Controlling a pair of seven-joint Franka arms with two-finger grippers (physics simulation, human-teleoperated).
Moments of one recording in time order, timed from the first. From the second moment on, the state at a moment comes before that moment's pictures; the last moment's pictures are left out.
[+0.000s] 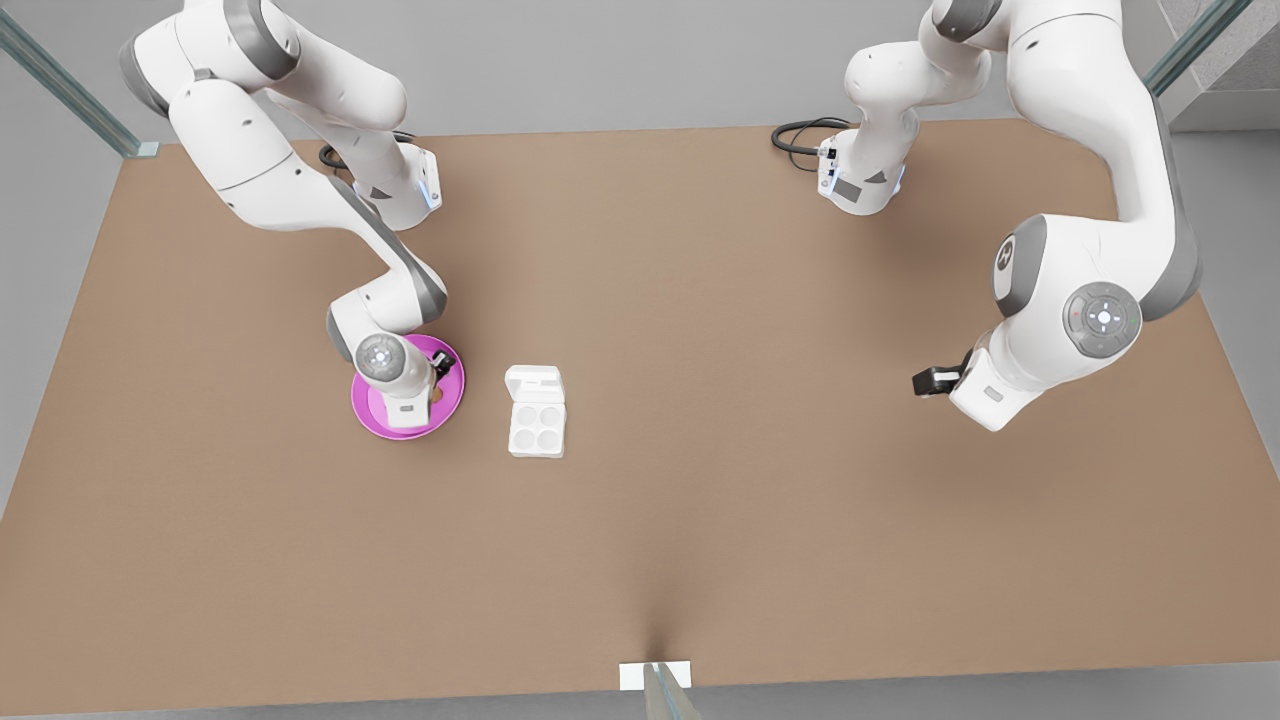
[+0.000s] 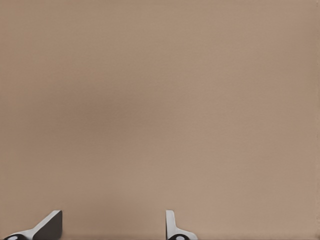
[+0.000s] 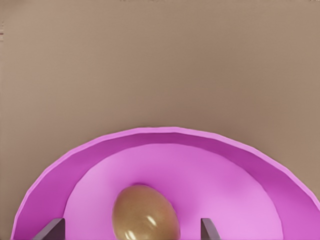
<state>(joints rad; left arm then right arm) 0.05 0.32 -0.24 -1.46 0.11 1.61 -0.22 -0.31 0.44 0.56 -2.24 -0.39 2.35 -0.32</state>
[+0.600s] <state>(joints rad) 0.05 0.32 -0.24 -1.46 0.12 1.62 -0.23 -0.32 0.45 0.56 -2.24 -0.41 2.35 -0.31</state>
